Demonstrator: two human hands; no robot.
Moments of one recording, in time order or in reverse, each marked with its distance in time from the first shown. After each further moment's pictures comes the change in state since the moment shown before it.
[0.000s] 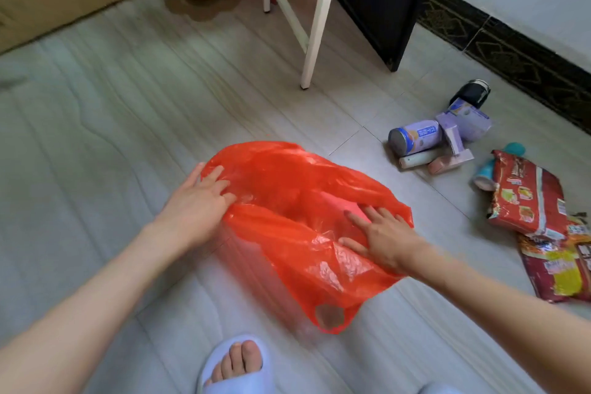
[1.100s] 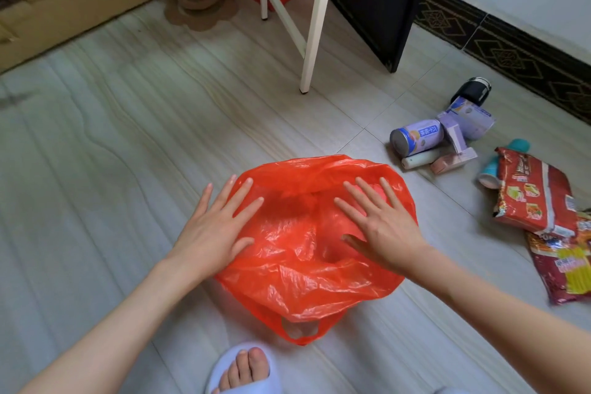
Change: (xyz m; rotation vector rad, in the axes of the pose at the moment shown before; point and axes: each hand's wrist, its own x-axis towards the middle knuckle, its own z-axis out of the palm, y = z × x) left_hand -0.012 0.023 0.023 -0.147 0.185 0.040; right_hand -0.002 -0.007 -0.009 -0.153 0.504 -0.207
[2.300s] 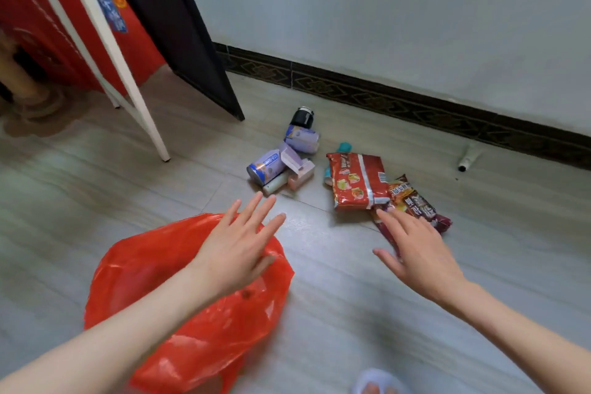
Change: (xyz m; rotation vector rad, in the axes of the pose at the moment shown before) left_hand 0.071 0.224 -0.104 0.182 0.201 0.520; right_hand -0.245 0.122 -0.008 0.265 0.053 0.747
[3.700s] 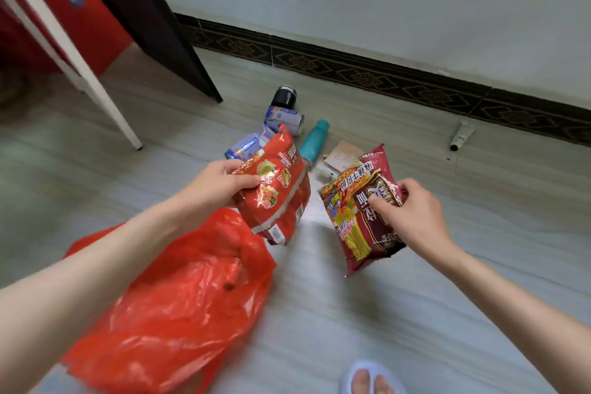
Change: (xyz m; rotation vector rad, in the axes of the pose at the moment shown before) left_hand 0.070 -0.017 -0.022 -1.536 -0.078 -0.657; right_hand 0.037 0.009 -0.008 0.720 0.242 0.487
